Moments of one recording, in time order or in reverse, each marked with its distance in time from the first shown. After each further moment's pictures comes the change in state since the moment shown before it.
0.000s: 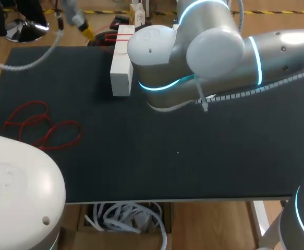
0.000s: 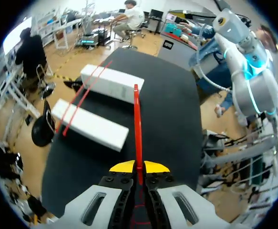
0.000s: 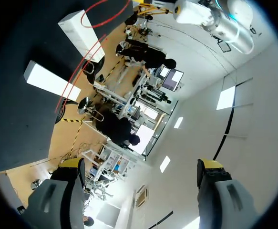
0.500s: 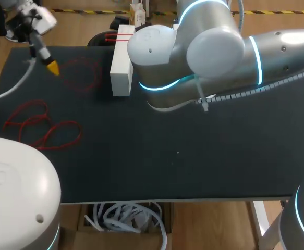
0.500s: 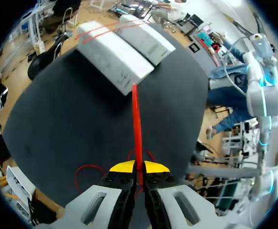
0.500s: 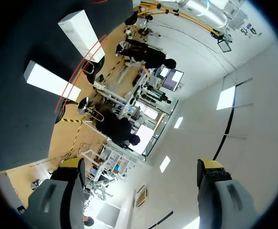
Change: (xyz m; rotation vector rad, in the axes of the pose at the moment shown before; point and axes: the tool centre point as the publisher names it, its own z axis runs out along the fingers) left arm -0.014 0.153 0.026 -0.103 0.107 -0.404; right arm 0.000 0.000 0.000 0.000 0.000 0.000
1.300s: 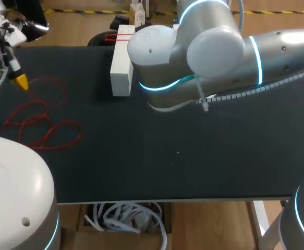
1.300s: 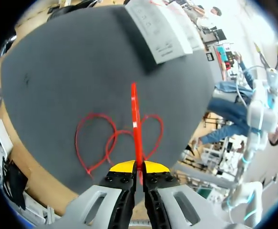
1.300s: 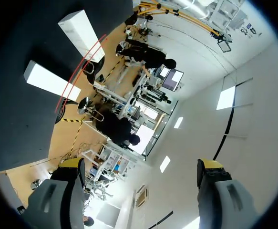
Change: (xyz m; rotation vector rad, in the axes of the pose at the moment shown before) left arm -0.048 0.099 -0.005 -0.125 0.132 -0.306; right arm 0.000 0.000 0.000 0.000 0.000 0.000
